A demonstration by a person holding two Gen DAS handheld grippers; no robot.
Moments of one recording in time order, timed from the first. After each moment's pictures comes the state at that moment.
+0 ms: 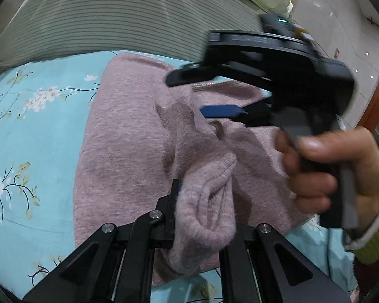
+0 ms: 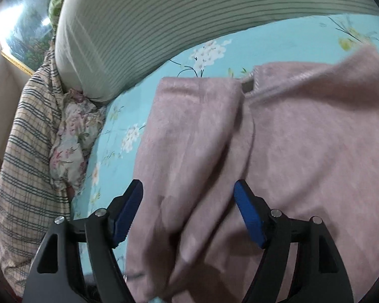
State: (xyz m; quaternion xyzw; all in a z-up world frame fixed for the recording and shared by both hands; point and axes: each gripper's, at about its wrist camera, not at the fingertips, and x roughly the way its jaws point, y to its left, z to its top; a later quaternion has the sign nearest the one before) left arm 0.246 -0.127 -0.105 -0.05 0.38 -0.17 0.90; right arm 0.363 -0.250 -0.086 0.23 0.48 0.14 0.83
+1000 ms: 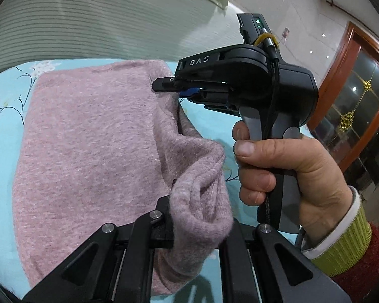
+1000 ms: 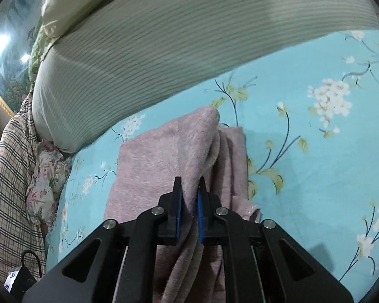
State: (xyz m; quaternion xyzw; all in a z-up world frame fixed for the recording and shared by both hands) left arm 0.281 -0.209 -0.110 -0.04 0.40 -0.32 0.86; right arm 0.289 -0.393 -0.032 0.22 0.39 0.00 0.90
